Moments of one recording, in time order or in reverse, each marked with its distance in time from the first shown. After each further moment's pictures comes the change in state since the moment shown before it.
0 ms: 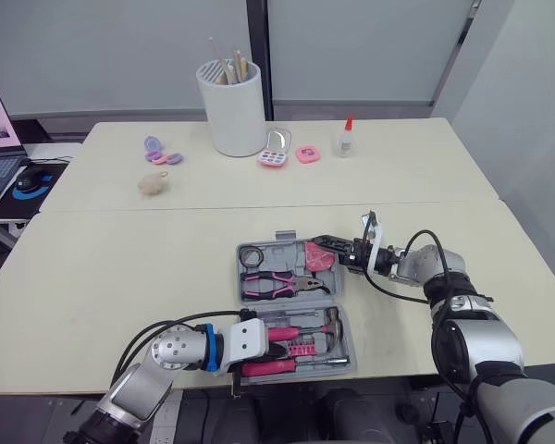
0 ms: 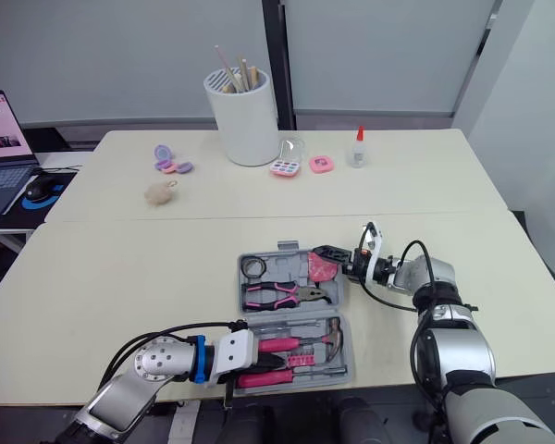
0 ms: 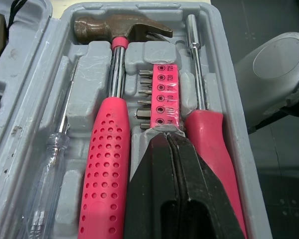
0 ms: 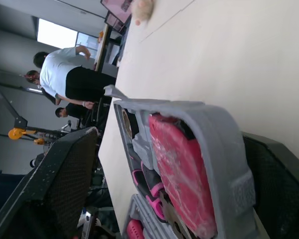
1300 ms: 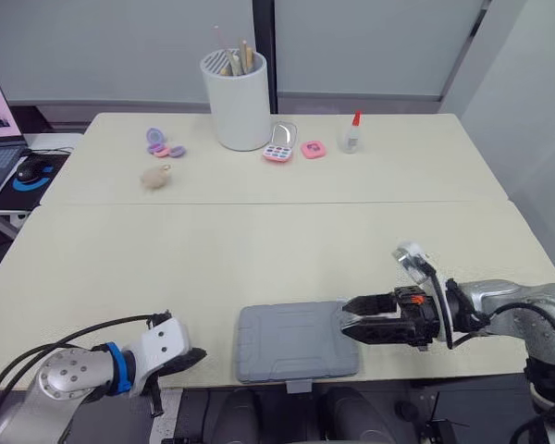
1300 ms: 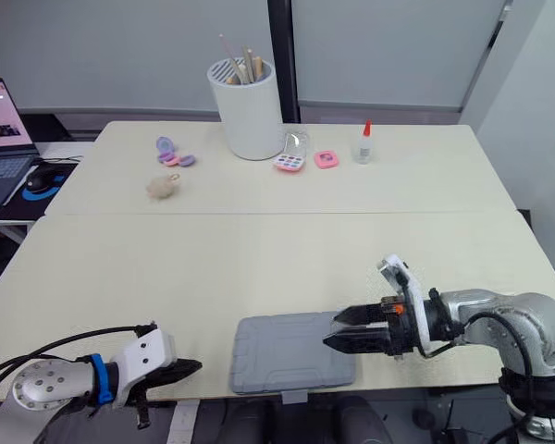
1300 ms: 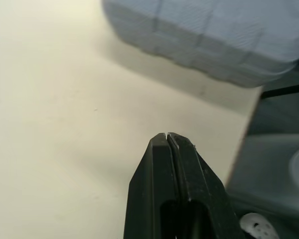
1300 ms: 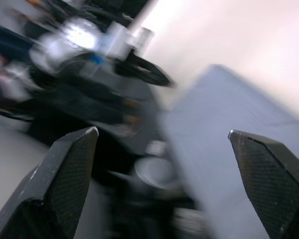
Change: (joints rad) left arm 0.374 0.232 0.439 -0.254 -0.077 0.235 0.105; right arm 0.575 -0.491 0.212 -1.362 0.275 0.175 -0.103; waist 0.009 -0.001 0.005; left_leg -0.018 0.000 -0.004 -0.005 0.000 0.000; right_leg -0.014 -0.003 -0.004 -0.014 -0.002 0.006
